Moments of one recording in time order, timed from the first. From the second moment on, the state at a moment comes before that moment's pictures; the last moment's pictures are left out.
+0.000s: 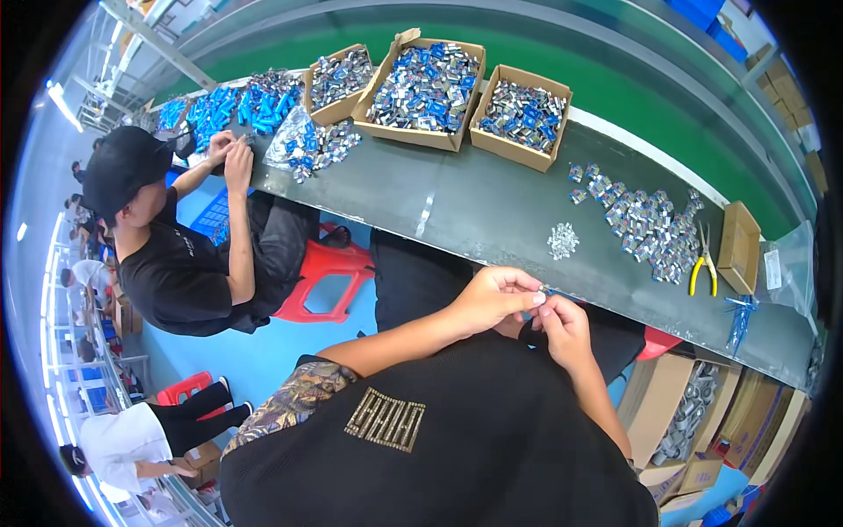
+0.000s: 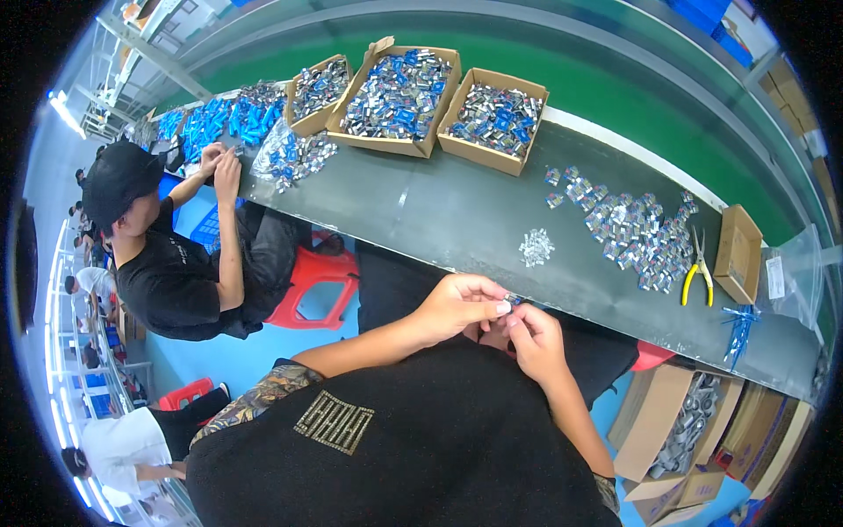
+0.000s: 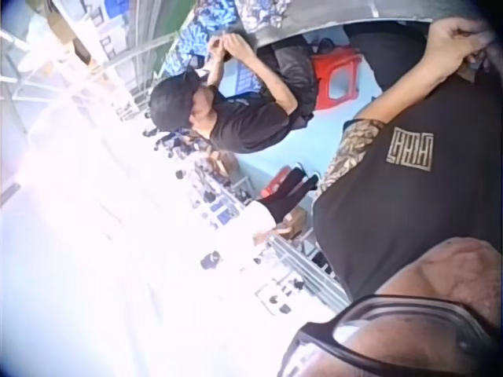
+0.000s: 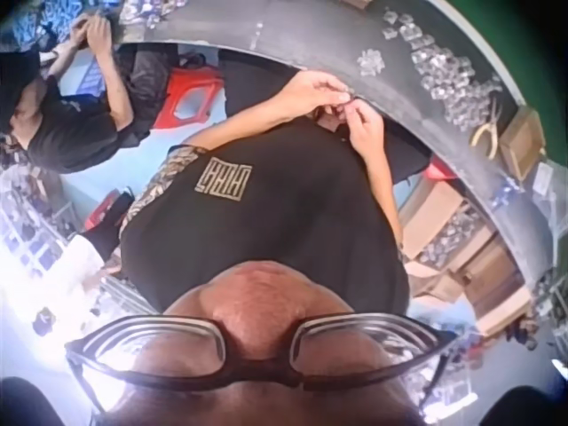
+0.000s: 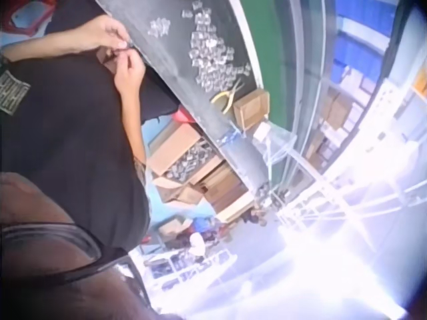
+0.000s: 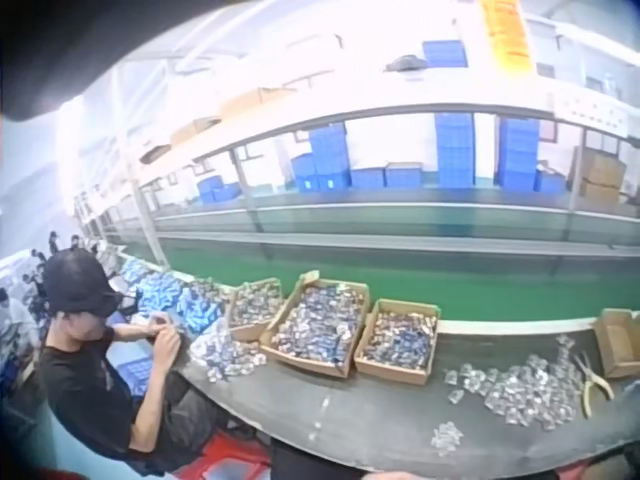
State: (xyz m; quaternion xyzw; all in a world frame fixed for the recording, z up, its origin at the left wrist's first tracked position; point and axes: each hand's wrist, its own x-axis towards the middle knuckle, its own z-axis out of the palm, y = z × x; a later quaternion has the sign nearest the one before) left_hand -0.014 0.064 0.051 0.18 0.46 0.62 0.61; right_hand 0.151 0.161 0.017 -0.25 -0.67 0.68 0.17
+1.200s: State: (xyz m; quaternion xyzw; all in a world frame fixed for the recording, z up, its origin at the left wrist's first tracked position) left_hand -0.008 0.063 0.012 0.31 0.55 0.43 0.64; right_hand 0.156 0.158 0.000 -0.28 -0.56 0.77 0.10
